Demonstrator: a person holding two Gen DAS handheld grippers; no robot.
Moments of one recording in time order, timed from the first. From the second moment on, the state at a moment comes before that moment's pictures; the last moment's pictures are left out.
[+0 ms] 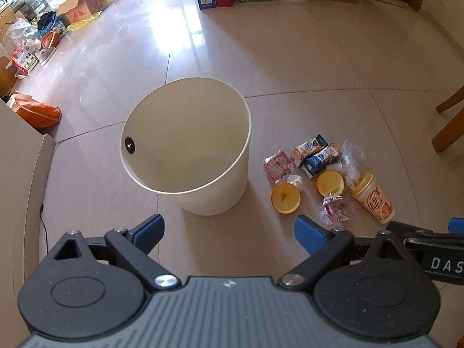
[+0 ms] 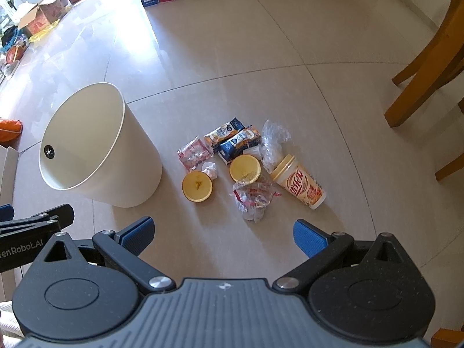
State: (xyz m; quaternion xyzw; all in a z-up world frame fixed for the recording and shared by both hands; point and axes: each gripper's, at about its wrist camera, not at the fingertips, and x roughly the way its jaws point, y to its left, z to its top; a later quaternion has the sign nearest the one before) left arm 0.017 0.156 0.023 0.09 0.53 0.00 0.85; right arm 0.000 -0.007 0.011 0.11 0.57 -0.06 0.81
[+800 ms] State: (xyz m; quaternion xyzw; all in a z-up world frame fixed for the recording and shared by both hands) left arm 0.057 0.161 0.000 0.10 0.50 -0.02 0.86; right arm 0.042 -0.013 0.000 0.06 0.50 0.01 0.87
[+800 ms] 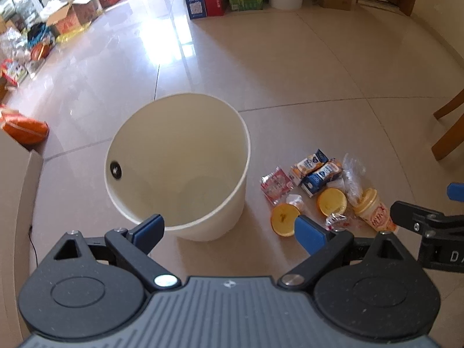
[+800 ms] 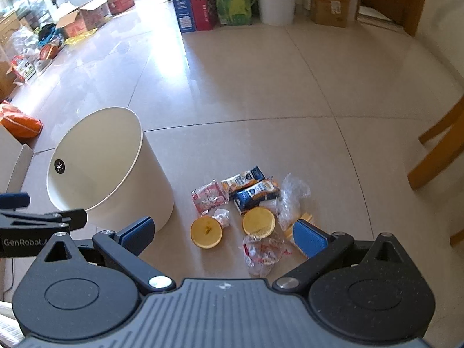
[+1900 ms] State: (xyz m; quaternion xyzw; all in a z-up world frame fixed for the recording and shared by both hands) left arm 0.150 0.278 -0.051 0.05 0.50 0.04 0.86; right arm 0.098 0.019 -0.062 0.01 0.48 0.03 0.88
